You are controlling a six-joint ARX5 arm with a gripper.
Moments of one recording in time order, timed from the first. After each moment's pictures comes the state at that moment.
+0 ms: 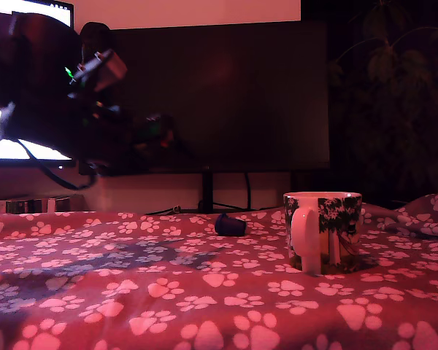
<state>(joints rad) -0.48 1.75 0.72 0.81 0.30 -0.03</state>
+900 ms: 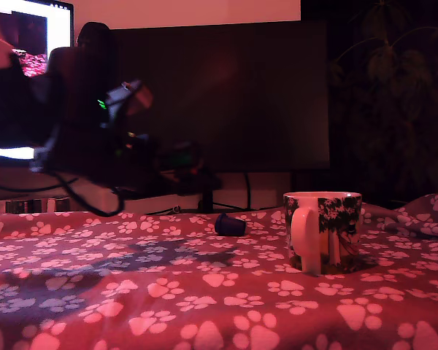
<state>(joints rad) -0.54 1.90 0.80 0.89 0.21 -0.07</state>
